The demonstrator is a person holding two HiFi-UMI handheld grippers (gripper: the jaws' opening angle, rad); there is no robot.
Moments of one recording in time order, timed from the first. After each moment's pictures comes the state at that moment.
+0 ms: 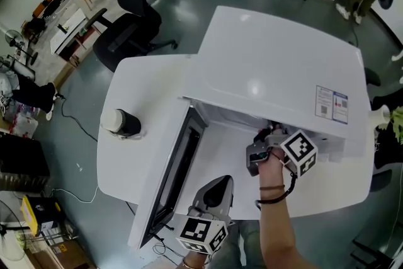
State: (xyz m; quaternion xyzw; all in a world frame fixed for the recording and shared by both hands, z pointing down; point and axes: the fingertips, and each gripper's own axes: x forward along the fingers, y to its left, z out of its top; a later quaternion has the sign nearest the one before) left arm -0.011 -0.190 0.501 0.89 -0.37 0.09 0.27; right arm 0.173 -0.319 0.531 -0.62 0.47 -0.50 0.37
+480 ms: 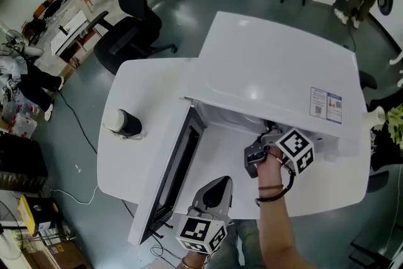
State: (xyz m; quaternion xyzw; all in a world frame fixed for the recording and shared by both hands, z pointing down) left arm -0.009 -0.184 0.494 0.89 -0.37 0.08 0.27; right arm 0.173 -0.311 0.537 -0.65 0.46 -0.52 0.31
